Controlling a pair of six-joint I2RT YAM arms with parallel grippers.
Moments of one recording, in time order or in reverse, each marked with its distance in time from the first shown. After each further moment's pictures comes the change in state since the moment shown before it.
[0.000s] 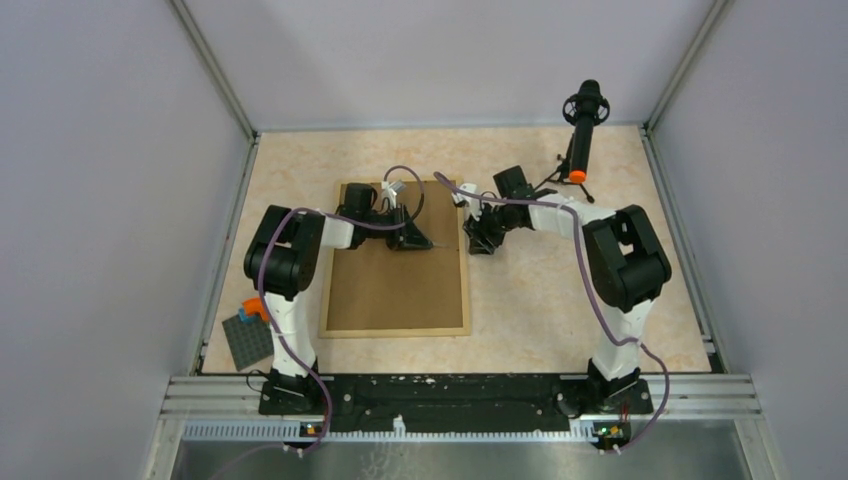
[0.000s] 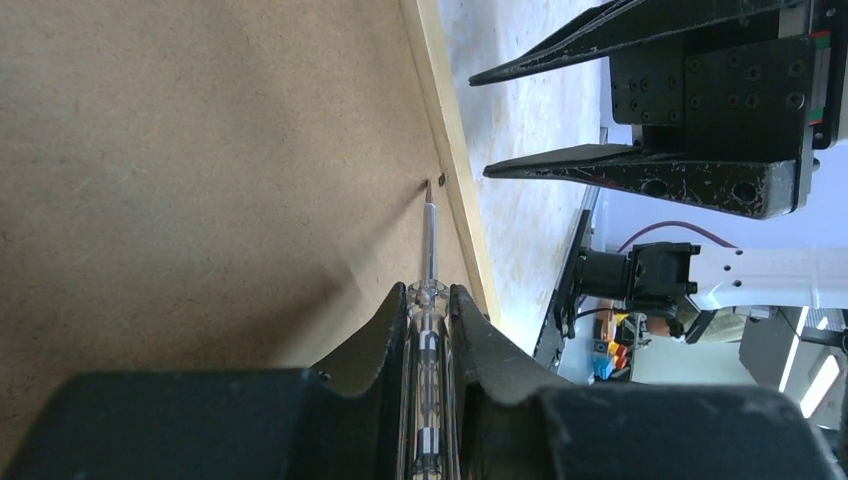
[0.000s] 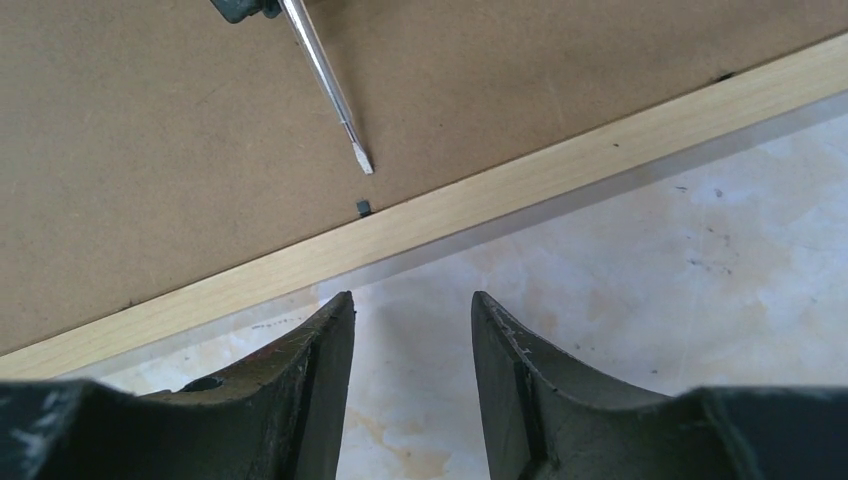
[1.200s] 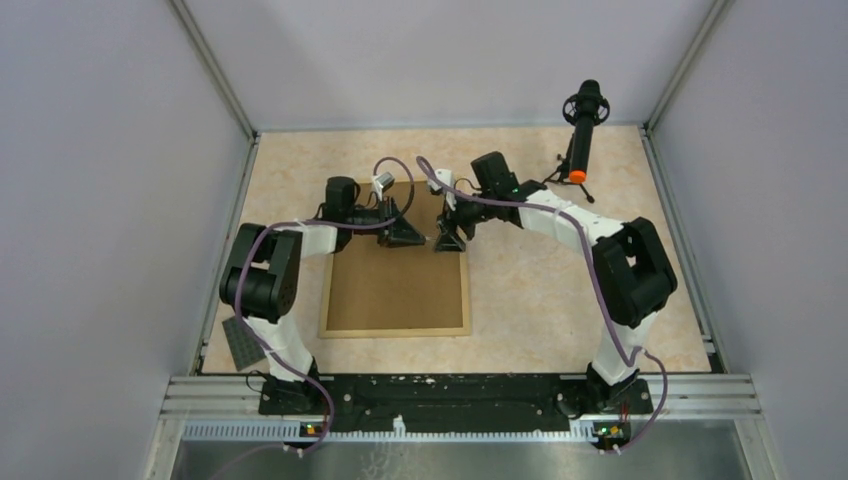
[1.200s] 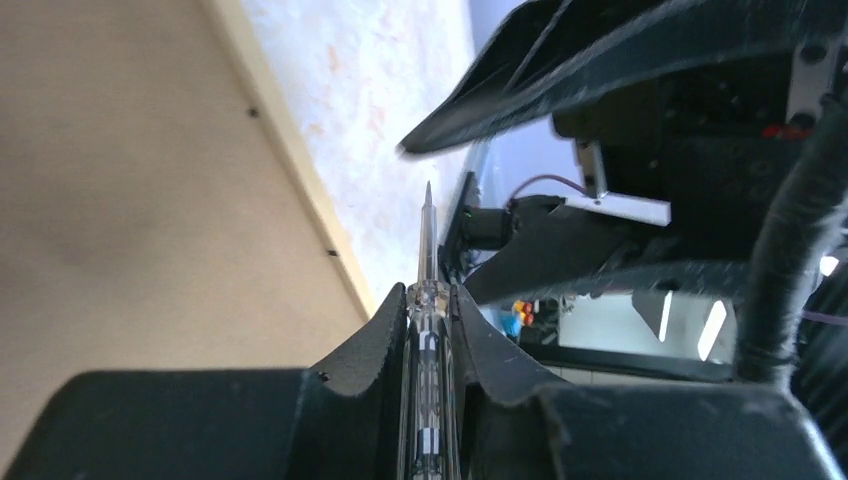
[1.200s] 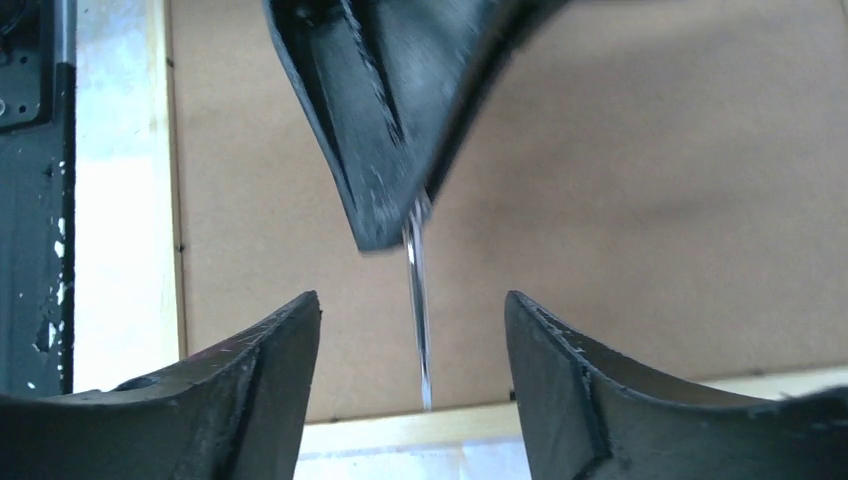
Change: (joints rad) left arm 0.036 -0.215 -0.094 0.047 0.204 -0.206; right arm 0.156 -0.093 0.115 0.000 -0.203 0.107
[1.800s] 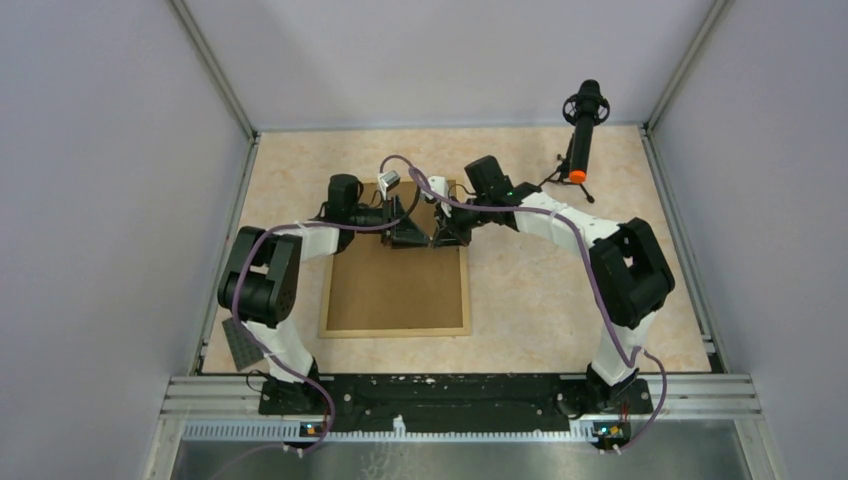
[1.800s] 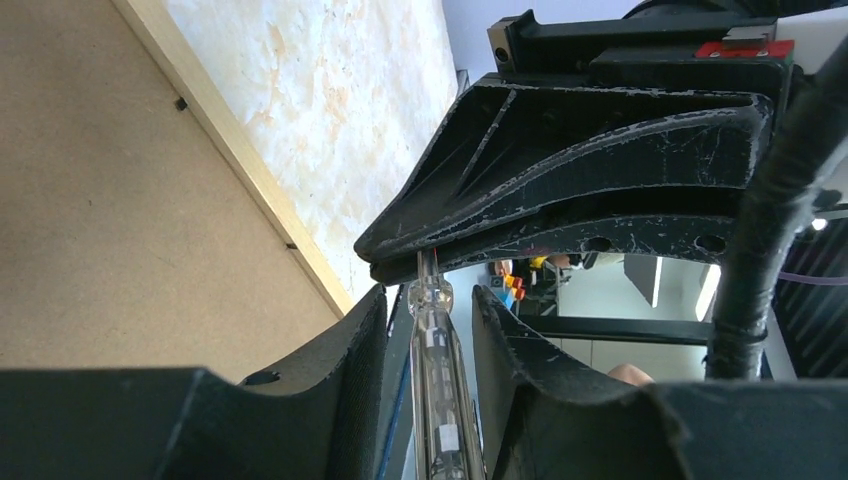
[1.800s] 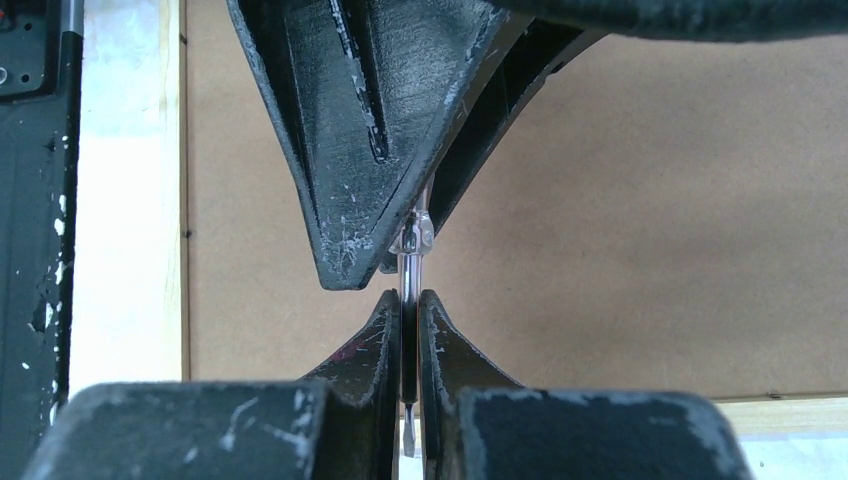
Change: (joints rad) left arm -0.020 -0.031 0.000 -0.012 0.034 0.018; right arm 0.021 0.003 0.001 -0.024 -0.003 -0.045
